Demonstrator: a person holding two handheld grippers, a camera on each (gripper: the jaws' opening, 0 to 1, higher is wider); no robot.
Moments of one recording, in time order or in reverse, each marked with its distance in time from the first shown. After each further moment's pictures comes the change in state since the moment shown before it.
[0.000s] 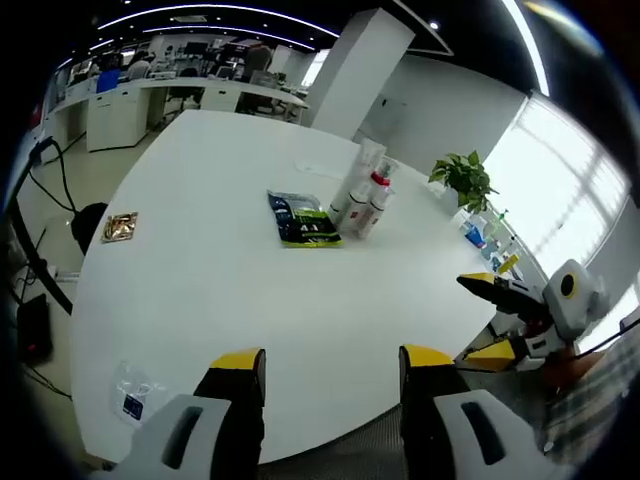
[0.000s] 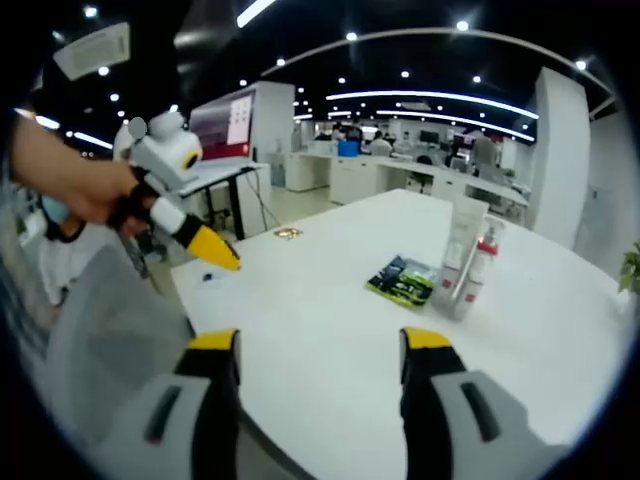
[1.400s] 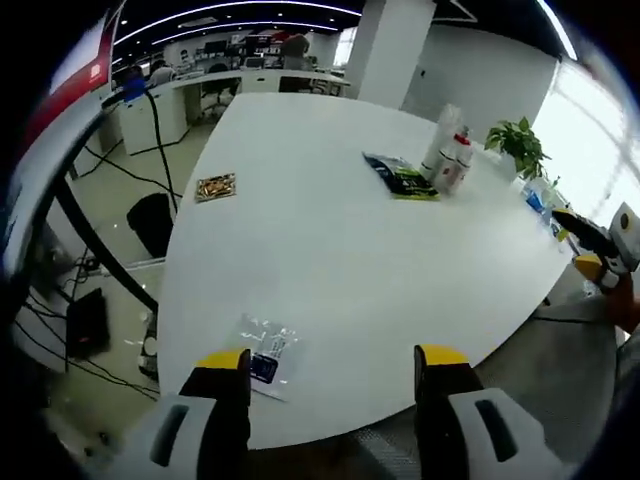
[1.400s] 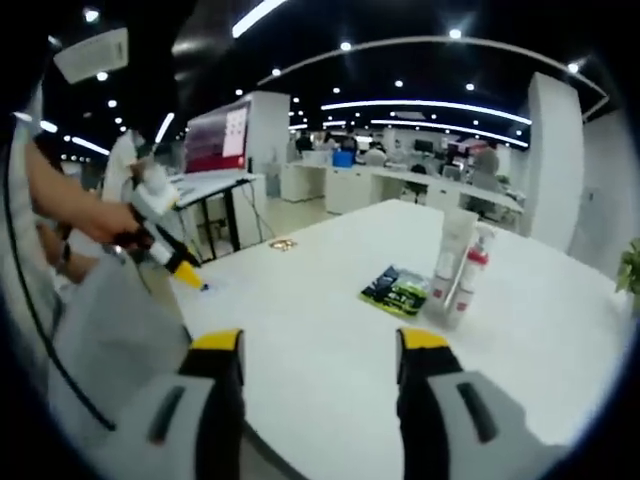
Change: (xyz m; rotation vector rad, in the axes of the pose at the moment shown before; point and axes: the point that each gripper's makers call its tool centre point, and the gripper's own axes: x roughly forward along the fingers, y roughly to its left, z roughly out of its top) left arm -0.035 0.140 -0.049 0.026 0.086 0.289; right arm -0.007 -0.001 0.009 -0.008 -0.044 0.001
